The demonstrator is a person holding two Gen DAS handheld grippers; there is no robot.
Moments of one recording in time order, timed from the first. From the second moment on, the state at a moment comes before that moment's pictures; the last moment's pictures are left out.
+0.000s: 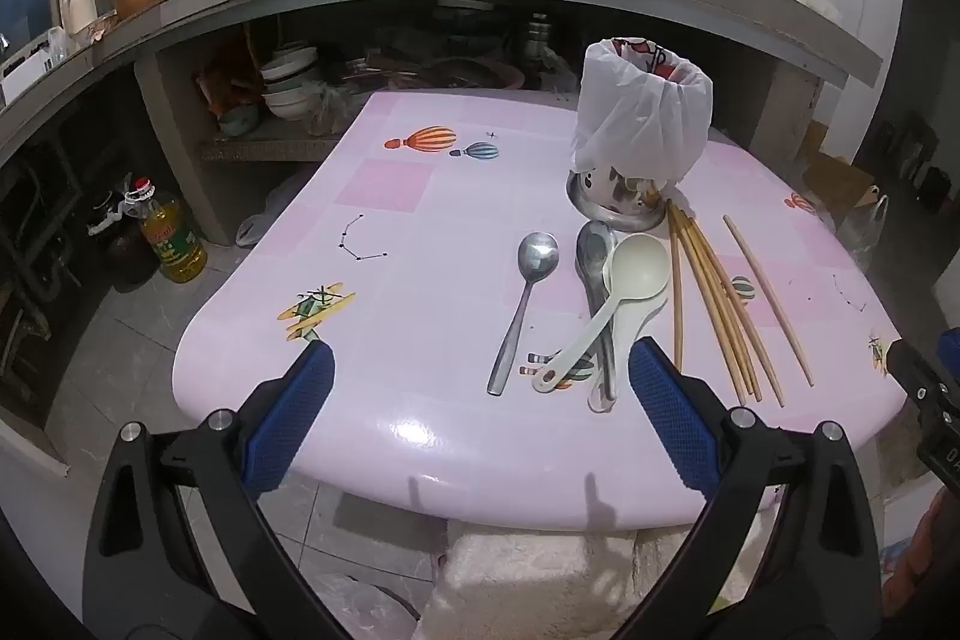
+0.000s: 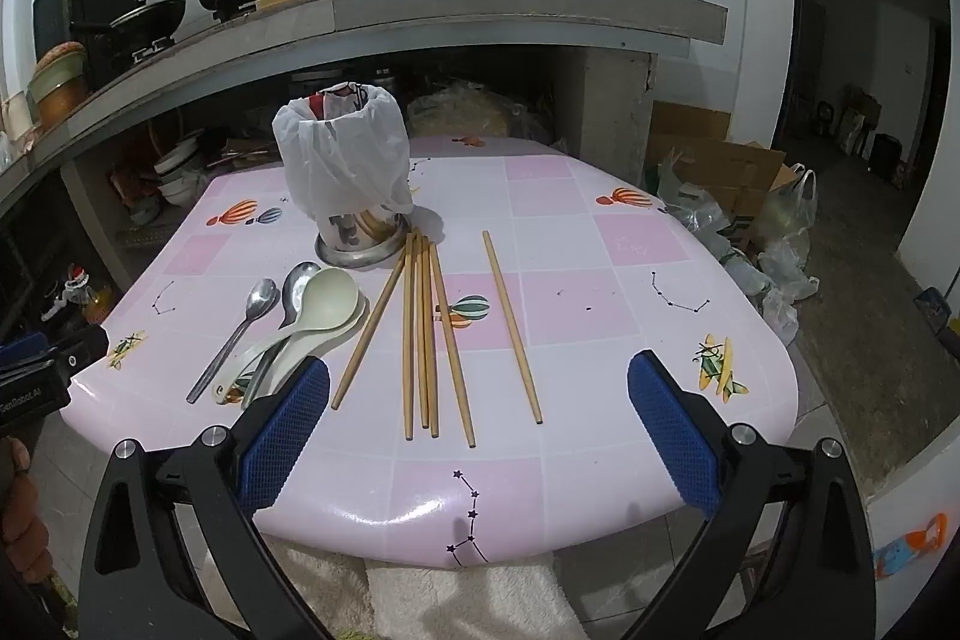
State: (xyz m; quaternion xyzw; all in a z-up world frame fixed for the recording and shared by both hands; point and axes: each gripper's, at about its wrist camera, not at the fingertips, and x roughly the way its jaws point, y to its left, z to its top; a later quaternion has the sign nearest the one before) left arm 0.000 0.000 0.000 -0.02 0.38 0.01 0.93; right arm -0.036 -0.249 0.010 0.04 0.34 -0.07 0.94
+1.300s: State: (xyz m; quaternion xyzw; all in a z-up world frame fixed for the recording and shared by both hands) left arm 0.000 -0.003 -0.001 -0.01 0.38 0.01 0.93; right arm -0.038 -0.248 0.010 0.04 0.34 -0.07 0.94
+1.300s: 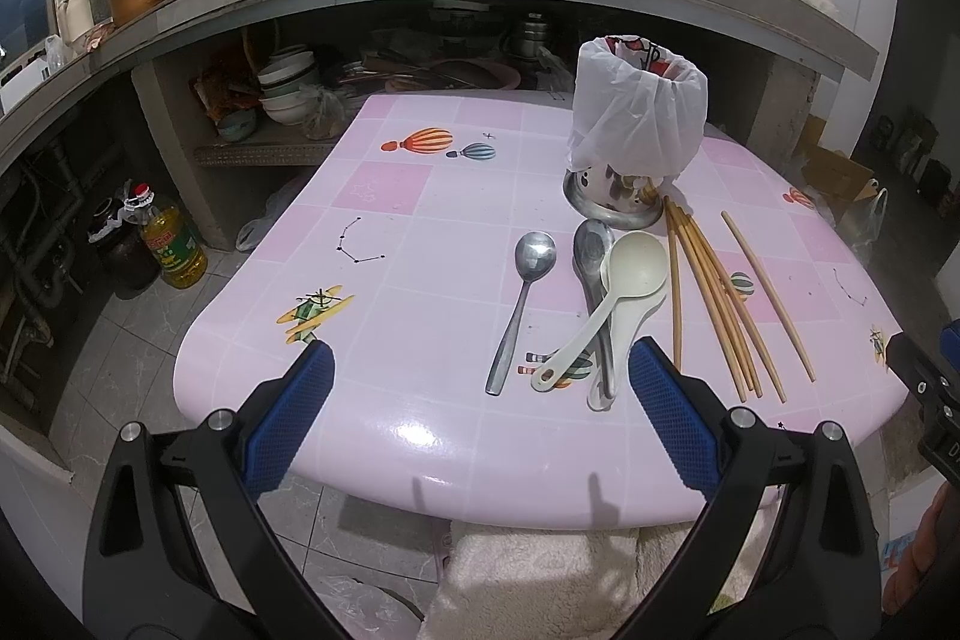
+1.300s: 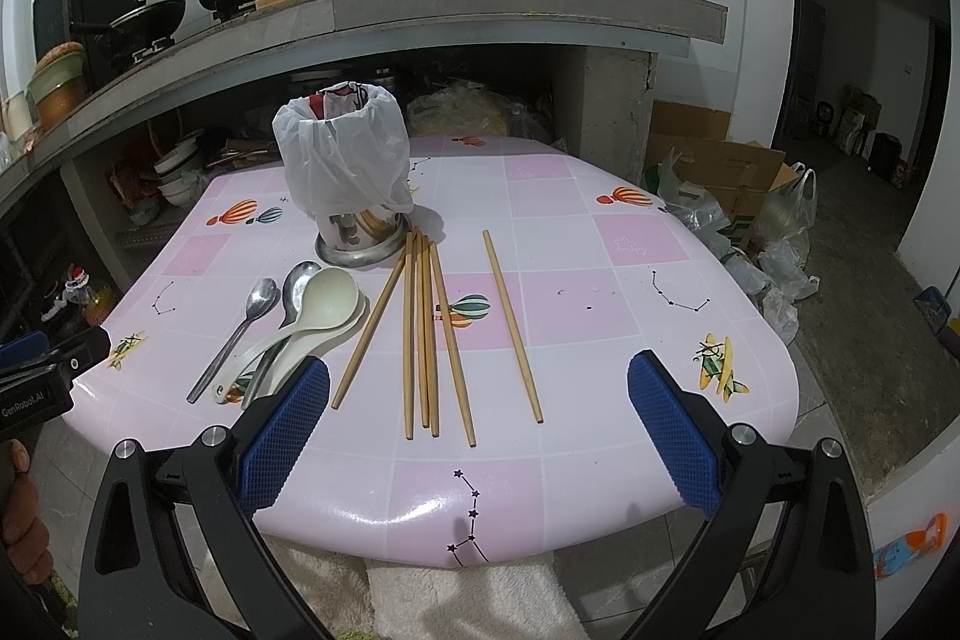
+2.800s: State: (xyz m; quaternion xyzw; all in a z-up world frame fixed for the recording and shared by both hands) left arm -0.002 -0.012 -0.008 -0.01 0.38 0.01 0.92; right arm -0.037 -0.247 0.008 0.04 0.34 -0.07 0.94
